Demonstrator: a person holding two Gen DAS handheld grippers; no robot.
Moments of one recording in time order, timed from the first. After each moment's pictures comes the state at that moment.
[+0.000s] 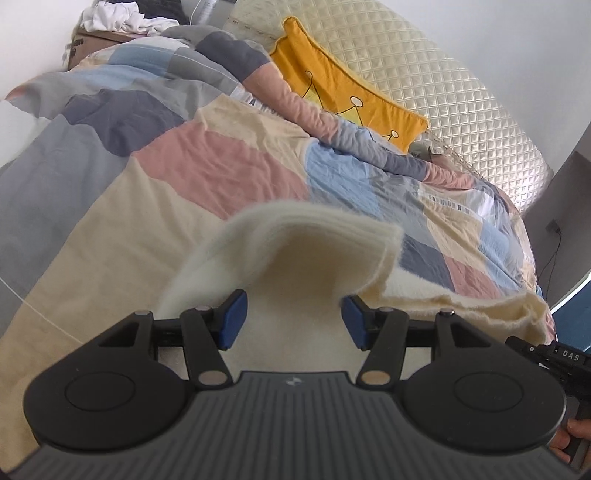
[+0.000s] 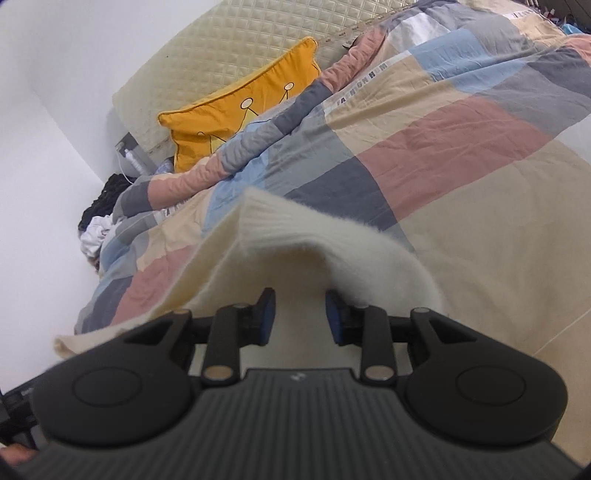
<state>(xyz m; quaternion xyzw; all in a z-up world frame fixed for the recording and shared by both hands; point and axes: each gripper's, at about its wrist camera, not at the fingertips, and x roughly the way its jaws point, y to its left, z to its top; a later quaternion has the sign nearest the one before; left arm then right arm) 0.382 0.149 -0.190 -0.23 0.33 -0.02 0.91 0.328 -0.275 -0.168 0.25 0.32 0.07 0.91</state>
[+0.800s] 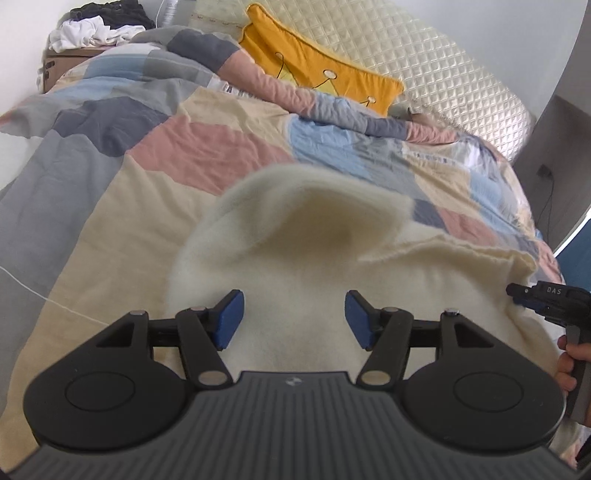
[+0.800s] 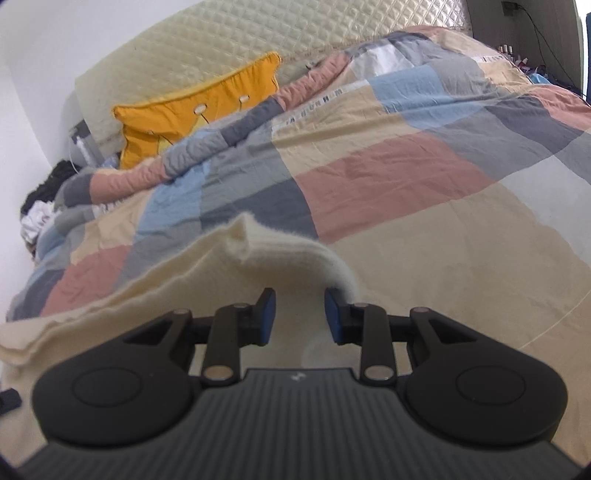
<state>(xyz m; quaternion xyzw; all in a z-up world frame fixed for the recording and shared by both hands) 0.348 0.142 -0.197 -0.16 0.36 -0.06 0.92 0.335 -0.293 -0.180 0.17 0.33 -0.02 0.93</state>
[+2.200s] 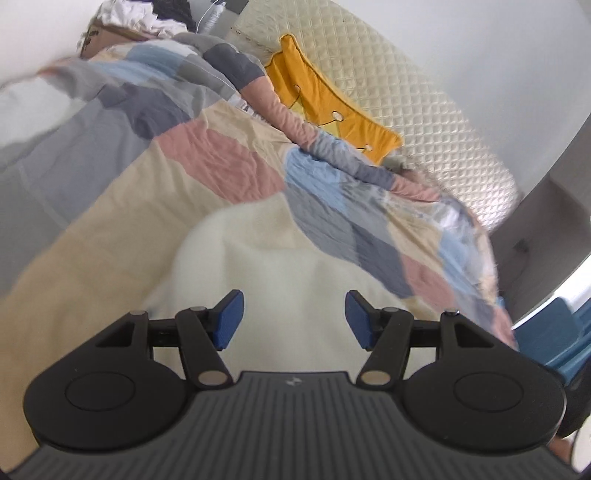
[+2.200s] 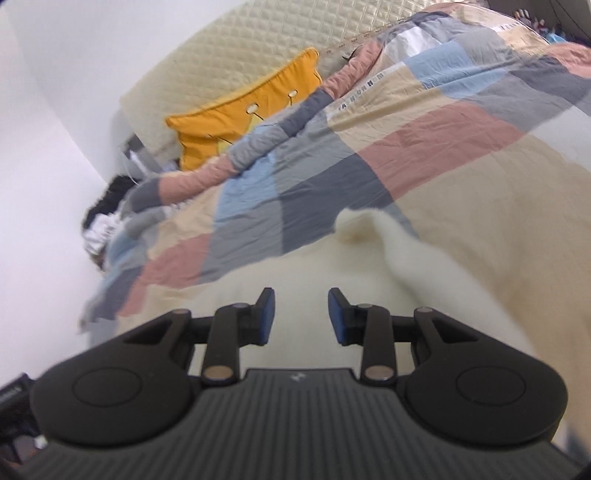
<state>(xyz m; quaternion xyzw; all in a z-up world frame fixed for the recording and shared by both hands) 0.253 0.141 -0.162 -0.30 0.31 -0.05 0.90 0.241 -0.255 -0.150 0.26 0.31 0.07 0.91</state>
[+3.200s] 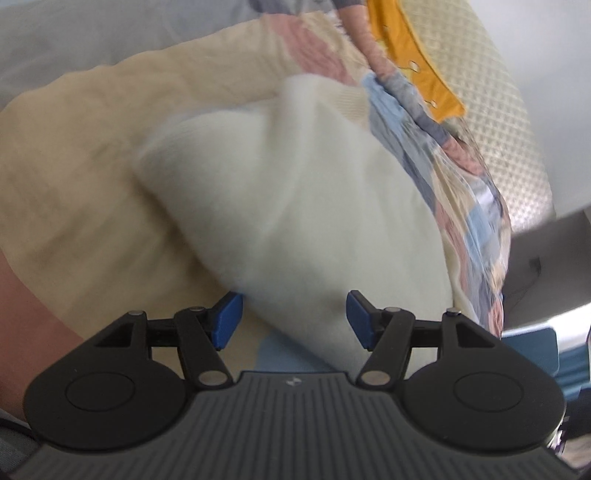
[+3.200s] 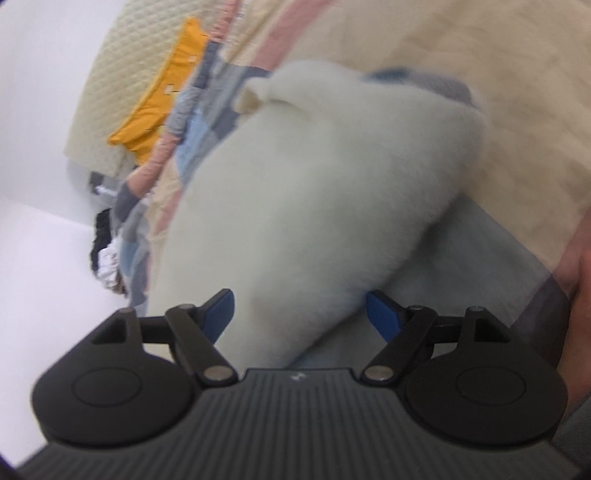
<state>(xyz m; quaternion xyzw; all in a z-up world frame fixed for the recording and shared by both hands) 0.164 0.138 -0.222 -0.41 0.42 0.02 0.81 0.115 -0.270 -0.217 0.47 0.41 -0.02 0.78</state>
